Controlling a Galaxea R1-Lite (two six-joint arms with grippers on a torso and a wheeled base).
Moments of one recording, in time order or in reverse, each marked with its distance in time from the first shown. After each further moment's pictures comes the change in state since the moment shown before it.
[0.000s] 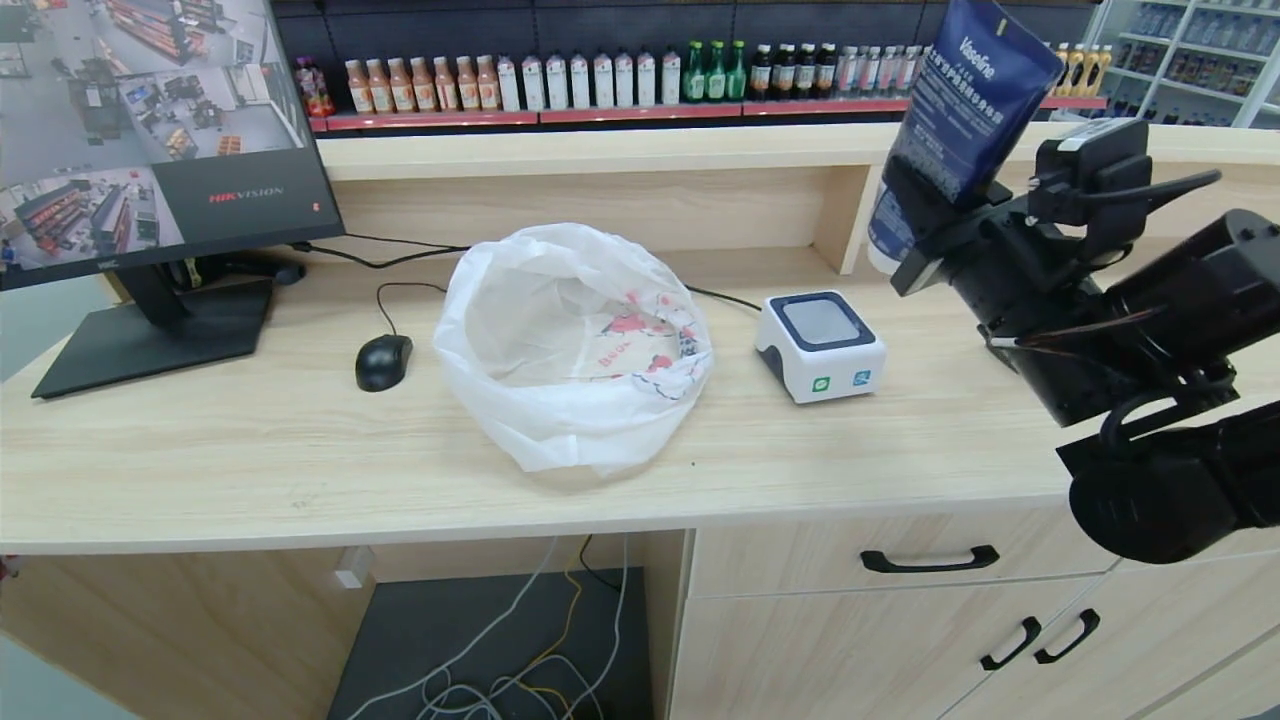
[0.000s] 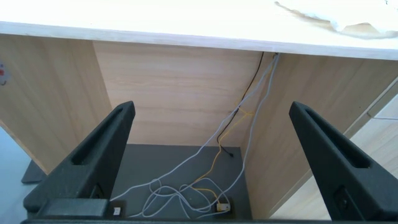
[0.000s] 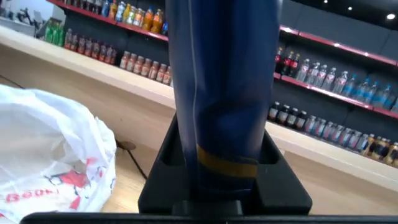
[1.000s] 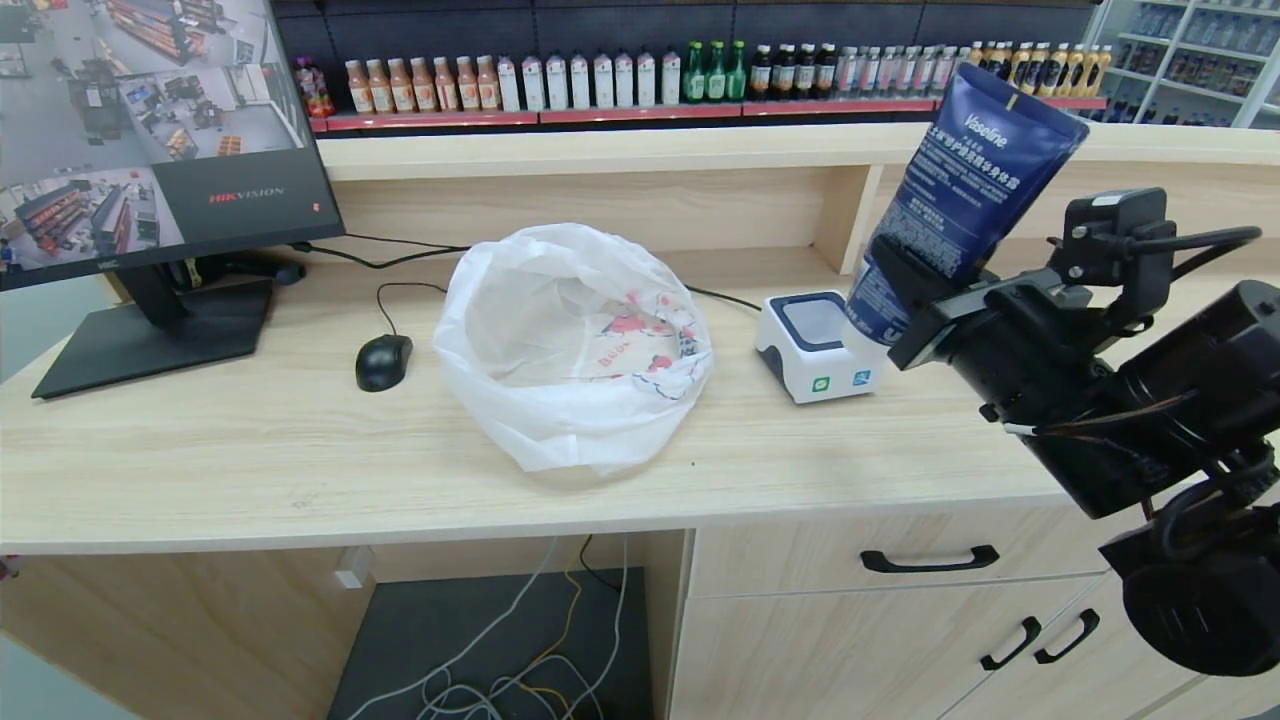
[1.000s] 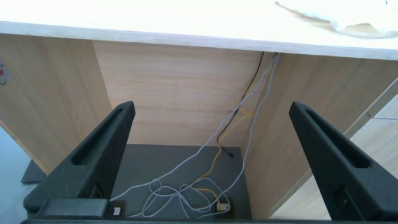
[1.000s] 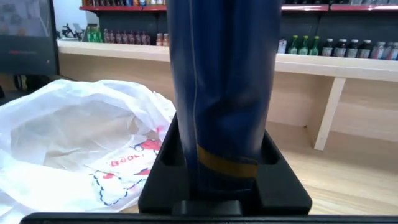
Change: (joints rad) left arm 0.000 0.000 0.000 0.000 0.000 0.000; right arm 0.080 -0.084 0.238 0.002 -0.081 0.248
